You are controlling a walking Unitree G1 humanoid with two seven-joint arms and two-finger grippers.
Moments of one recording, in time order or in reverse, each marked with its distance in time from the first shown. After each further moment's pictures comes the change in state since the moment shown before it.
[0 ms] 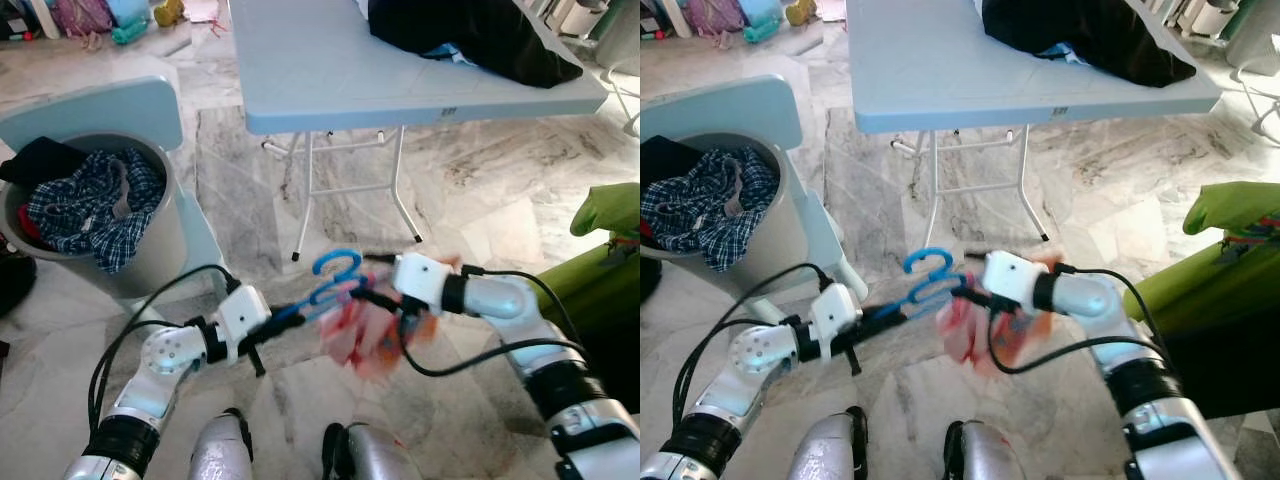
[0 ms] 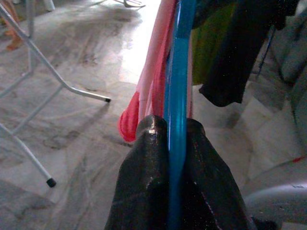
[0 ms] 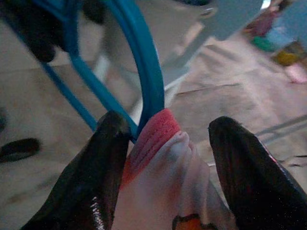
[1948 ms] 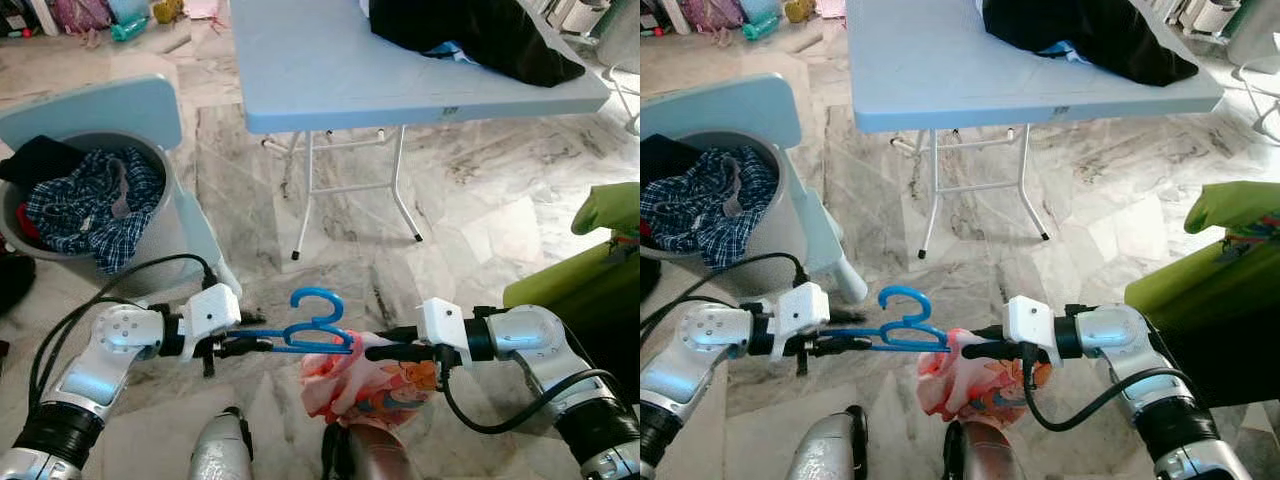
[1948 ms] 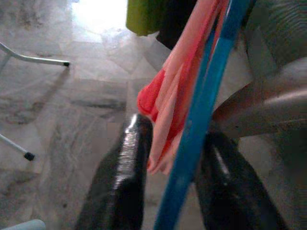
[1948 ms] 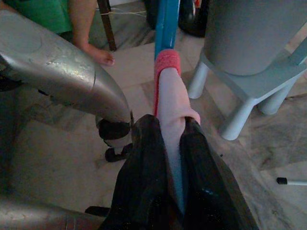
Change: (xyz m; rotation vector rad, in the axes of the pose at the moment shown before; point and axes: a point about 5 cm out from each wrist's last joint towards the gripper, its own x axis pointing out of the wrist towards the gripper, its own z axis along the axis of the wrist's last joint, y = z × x) left arm -0.042 0.018 0.010 0.060 0.216 -0.249; right arm -0.037 0.045 -0.009 0.225 -0.059 0.442
